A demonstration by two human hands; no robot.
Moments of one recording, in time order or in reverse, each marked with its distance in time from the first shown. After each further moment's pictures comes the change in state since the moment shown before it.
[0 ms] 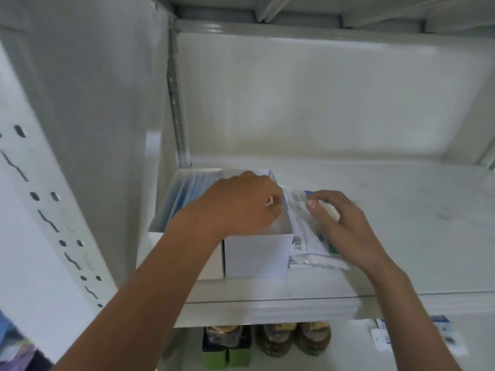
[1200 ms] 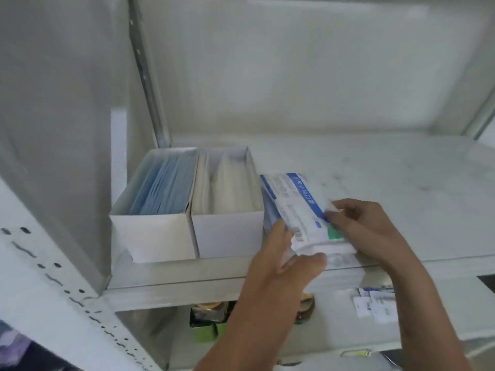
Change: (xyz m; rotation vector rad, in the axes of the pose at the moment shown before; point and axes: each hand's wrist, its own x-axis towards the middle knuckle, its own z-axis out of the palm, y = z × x) left_hand -0.082 0.108 0.091 -1.658 0.080 -0.257; right_hand -0.035 0.034 -0.056 -0.102 -0.062 0.462
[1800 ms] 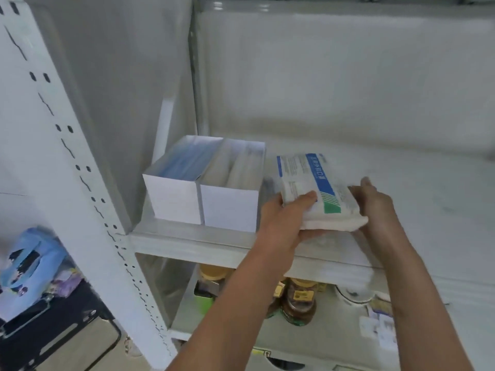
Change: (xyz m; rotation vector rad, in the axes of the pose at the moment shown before) left_hand 0.069 -0.019 0.050 -0.256 0.301 -0.004; right_hand 0.026 0.006 -0.018 0.555 -0.095 -0.117
